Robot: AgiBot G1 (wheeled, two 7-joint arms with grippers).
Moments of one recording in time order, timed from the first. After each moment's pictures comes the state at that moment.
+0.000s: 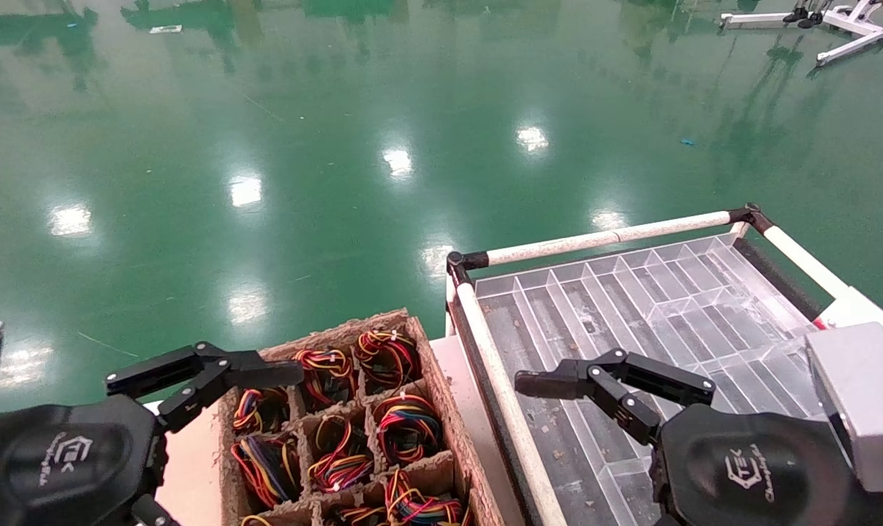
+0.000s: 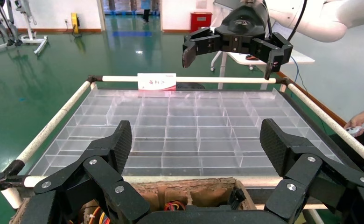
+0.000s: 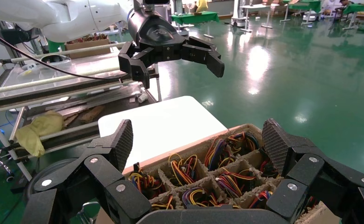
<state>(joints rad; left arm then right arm) -1.09 0.57 0.37 -1.25 0.66 1.45 -0.13 1.07 -0.61 -0.28 1.28 -0.73 -1.50 0.19</state>
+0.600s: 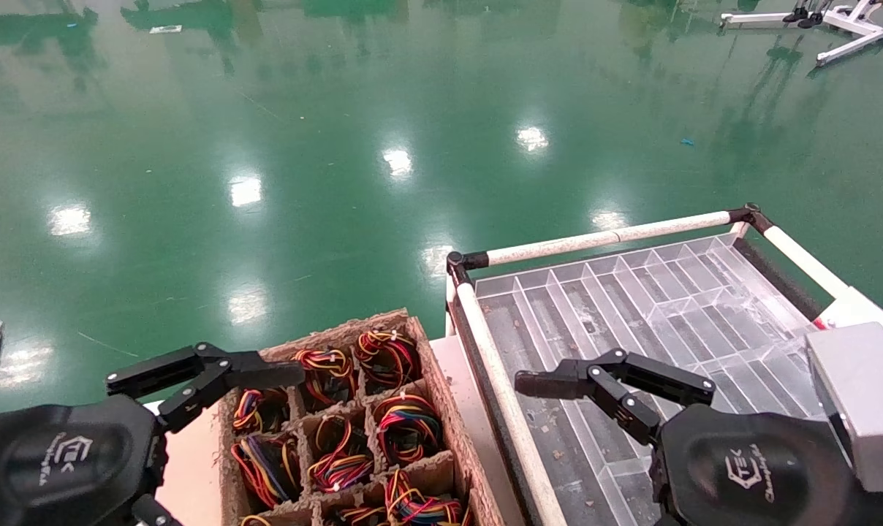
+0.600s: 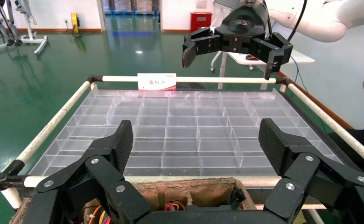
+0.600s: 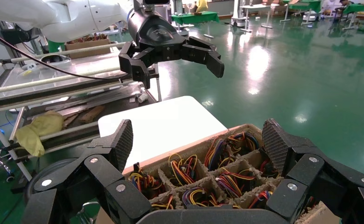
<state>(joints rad) -1.09 0.57 0.37 -1.25 0.66 1.45 -0.13 1.07 -0.61 -0.28 1.28 -0.73 -1.50 0.19</state>
